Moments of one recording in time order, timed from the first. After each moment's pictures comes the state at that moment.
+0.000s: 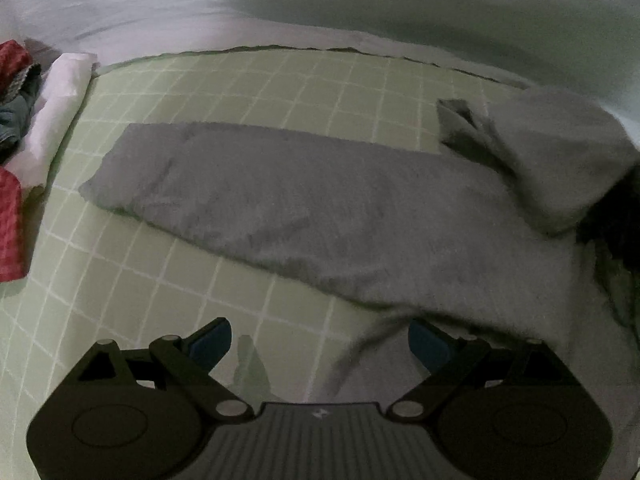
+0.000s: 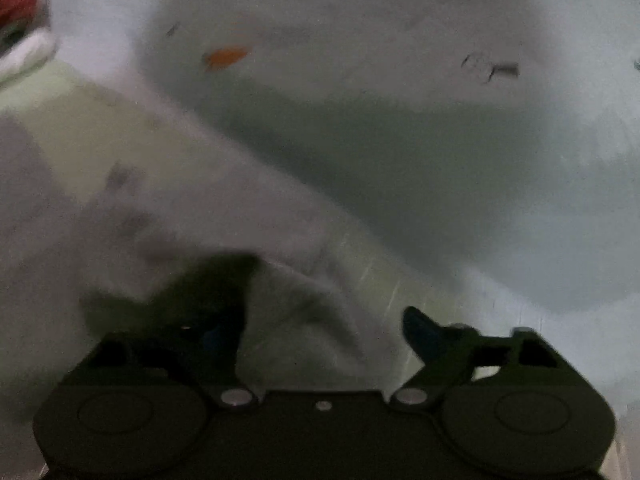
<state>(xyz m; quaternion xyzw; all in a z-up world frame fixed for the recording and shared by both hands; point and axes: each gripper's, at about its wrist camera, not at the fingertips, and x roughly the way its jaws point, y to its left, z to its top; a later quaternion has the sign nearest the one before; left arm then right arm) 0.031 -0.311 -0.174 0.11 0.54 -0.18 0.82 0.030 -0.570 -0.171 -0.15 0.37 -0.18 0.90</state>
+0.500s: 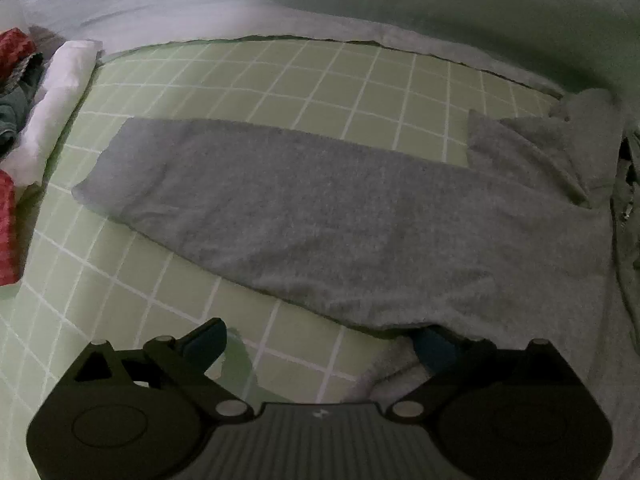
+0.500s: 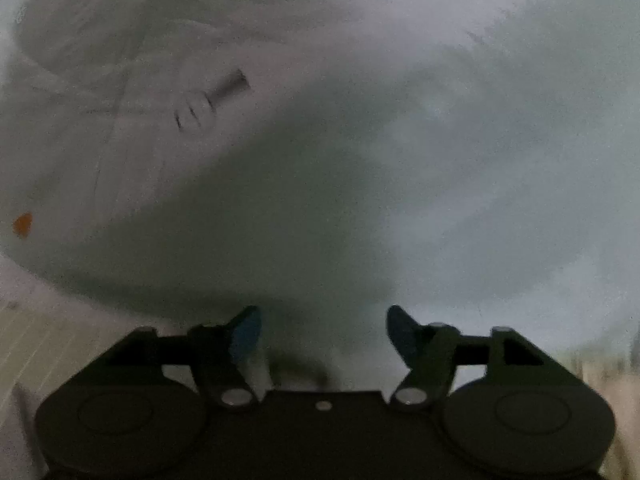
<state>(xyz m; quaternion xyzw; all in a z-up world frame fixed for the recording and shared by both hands) 0.043 -0.325 -0.181 0.11 0.55 -0.15 0.81 0.023 -0.701 -0.123 0.04 0.29 -0.32 0.90</state>
